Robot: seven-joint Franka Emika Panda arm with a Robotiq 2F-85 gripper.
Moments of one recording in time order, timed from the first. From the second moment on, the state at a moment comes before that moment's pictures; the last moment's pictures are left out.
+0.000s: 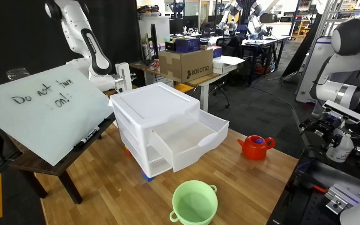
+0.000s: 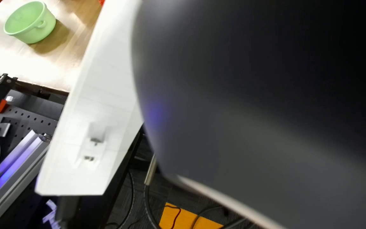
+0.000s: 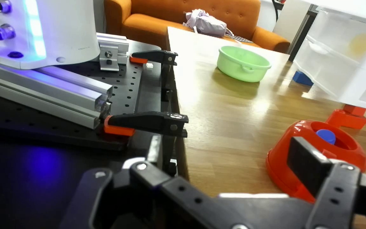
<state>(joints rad) -0.80 0.84 -0.48 -1.91 0.63 1.25 -0.29</state>
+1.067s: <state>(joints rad) -0.80 0.84 -0.43 -1.90 0.62 1.26 -0.26</state>
